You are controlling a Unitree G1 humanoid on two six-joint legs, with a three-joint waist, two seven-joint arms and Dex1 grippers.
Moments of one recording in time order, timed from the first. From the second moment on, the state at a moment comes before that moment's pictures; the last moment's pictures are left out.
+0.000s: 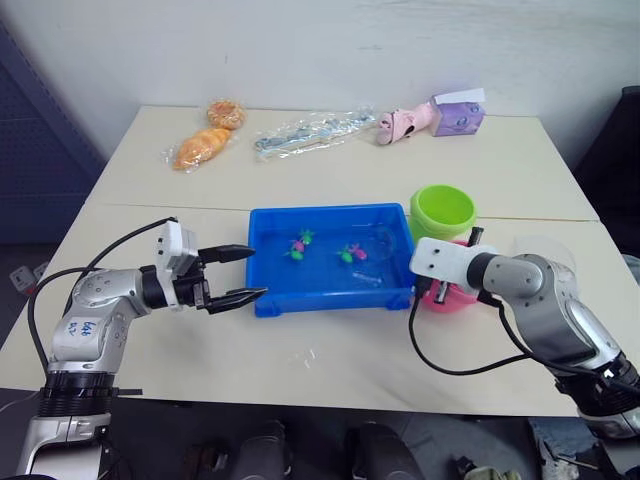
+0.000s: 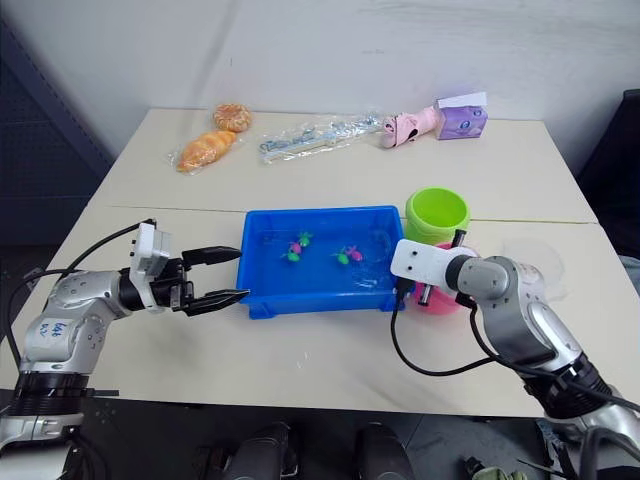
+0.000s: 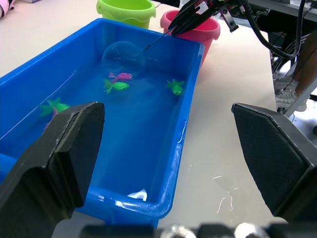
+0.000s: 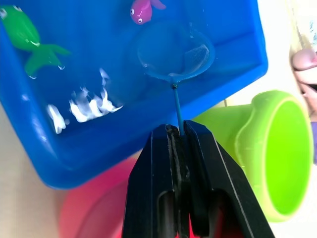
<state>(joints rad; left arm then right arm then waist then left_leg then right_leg) -0.34 0.66 0.14 0.04 -0.50 0.31 -1.17 -0.46 -0.76 0.26 -0.30 -0.27 0.59 0.82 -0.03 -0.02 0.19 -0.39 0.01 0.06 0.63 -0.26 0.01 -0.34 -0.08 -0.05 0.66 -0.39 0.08</state>
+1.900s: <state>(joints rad) -0.50 0.56 0.03 0.09 -0.51 0.32 -1.23 0.25 -0.76 -0.71 -0.82 0.28 0.77 0.87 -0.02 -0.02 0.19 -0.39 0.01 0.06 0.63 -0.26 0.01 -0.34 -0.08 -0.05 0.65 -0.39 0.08</state>
